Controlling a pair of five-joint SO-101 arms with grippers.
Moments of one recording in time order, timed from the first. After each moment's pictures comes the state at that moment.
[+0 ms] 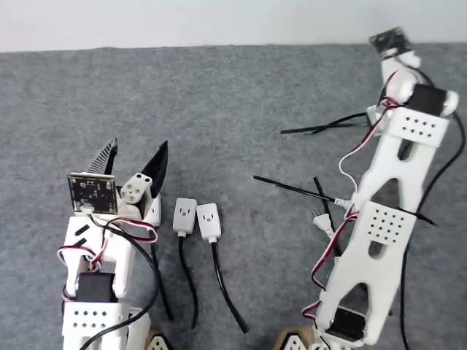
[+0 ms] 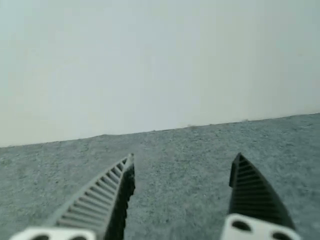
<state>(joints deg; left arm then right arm) -3.3 -75.3 78.7 17.8 1.6 16.3 61.5 -93.5 100.7 33.5</state>
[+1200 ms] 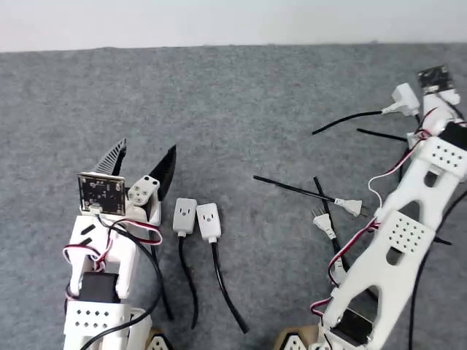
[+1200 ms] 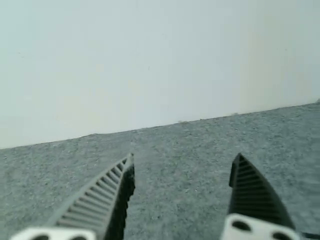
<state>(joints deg) -0.9 -75.3 79.4 17.8 0.6 28.7 78.0 -93.5 80.2 39.2</state>
